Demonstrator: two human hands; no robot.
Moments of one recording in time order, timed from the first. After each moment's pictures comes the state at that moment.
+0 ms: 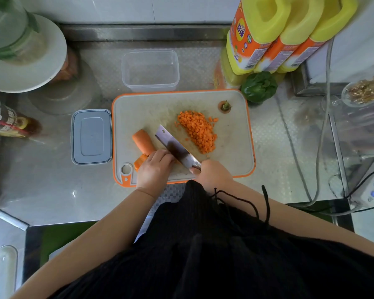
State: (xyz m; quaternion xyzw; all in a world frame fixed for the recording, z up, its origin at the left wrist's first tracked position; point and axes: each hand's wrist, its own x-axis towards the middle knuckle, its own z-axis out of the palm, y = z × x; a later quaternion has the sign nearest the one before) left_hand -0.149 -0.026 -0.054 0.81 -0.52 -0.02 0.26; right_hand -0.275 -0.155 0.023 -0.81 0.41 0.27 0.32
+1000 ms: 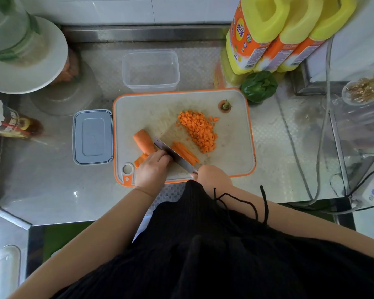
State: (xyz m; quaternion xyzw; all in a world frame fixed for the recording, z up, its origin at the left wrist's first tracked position) left_hand -0.144 -0.025 -0.049 0.81 -0.53 -0.04 0.24; right_hand -0.276 -0.143 0.027 -0.80 0.39 0.32 0.31
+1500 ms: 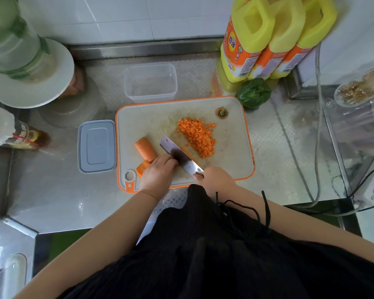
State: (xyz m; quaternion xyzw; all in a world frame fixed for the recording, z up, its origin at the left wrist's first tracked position) left_hand -0.147 -0.032 -0.043 0.80 -0.56 -0.06 0.23; right_hand -0.287 -0.154 0.031 -0.82 0.40 0.26 0.33
